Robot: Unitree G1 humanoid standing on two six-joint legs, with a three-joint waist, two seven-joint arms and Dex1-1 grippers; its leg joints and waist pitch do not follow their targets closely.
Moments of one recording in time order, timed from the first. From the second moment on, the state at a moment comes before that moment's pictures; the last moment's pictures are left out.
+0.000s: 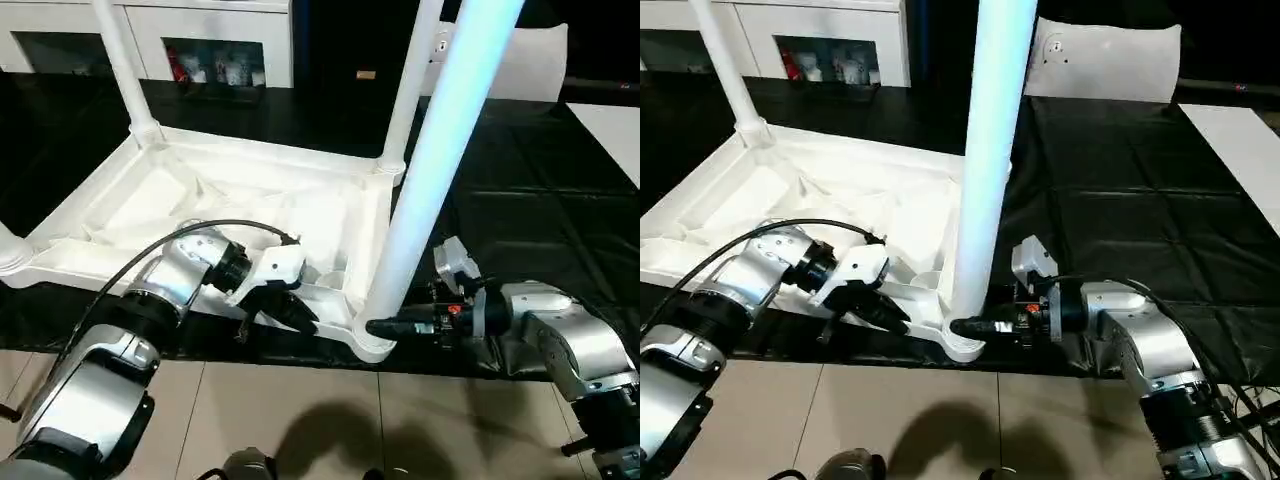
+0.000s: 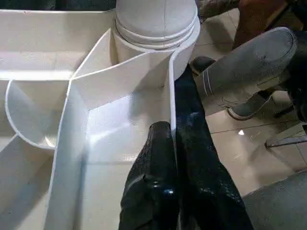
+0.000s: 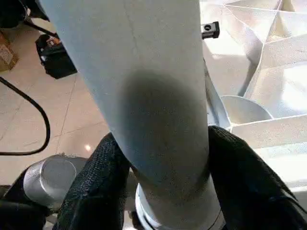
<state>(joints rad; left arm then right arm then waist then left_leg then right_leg) -0.77 0.40 -0.40 0.79 0.01 -0.14 -1.57 -0.35 -0.51 0.18 0.15 0.38 0.37 1.28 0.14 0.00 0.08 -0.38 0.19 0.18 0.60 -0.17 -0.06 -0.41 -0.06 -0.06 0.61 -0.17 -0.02</state>
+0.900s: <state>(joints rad) -0.86 0.13 -0.24 0.92 0.05 0.18 -0.86 -0.51 -0.04 -0.07 0.35 0.20 0.39 0.25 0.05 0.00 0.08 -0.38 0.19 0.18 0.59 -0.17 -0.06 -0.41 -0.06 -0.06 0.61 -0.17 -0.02</state>
